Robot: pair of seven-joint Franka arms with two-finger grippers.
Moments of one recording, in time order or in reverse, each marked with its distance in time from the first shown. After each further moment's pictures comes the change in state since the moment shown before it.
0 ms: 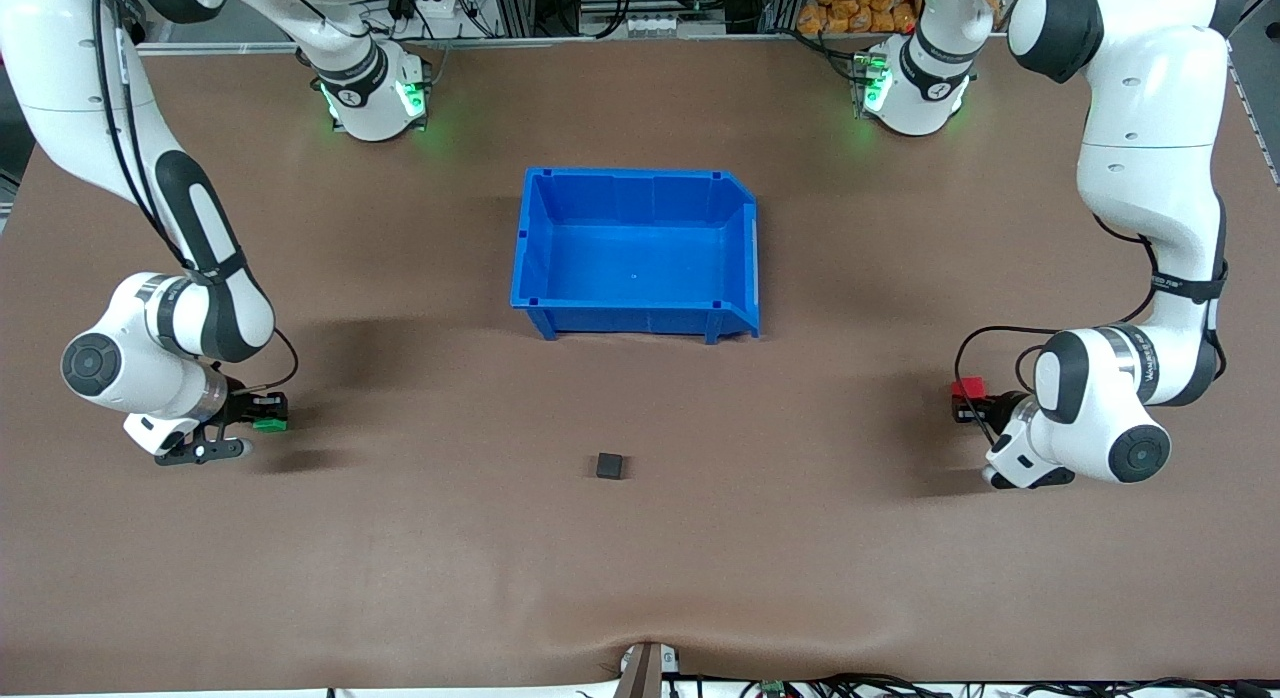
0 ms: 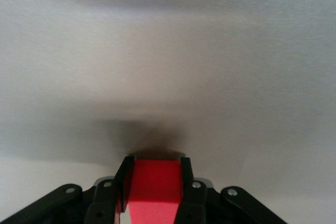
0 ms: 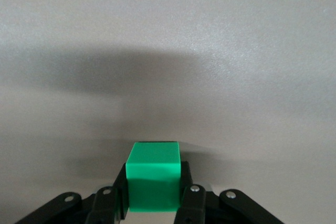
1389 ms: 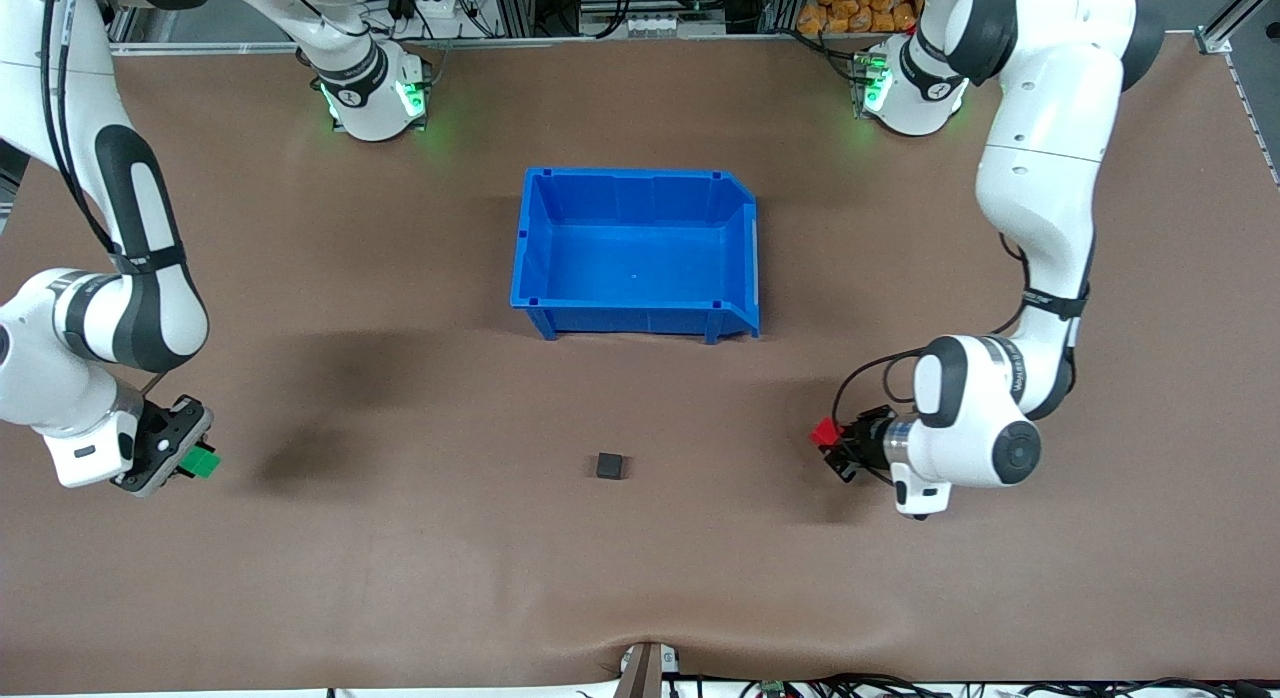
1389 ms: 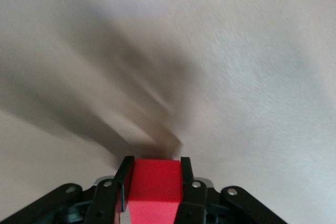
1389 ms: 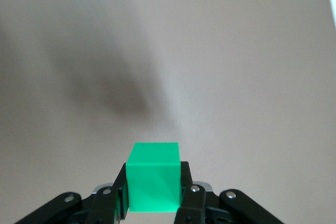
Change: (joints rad) left arm -0.234 0.081 -0.035 0.142 -0.305 0.175 -0.913; right arm -0.029 -0.041 0.023 0.224 0.001 -0.068 -1.062
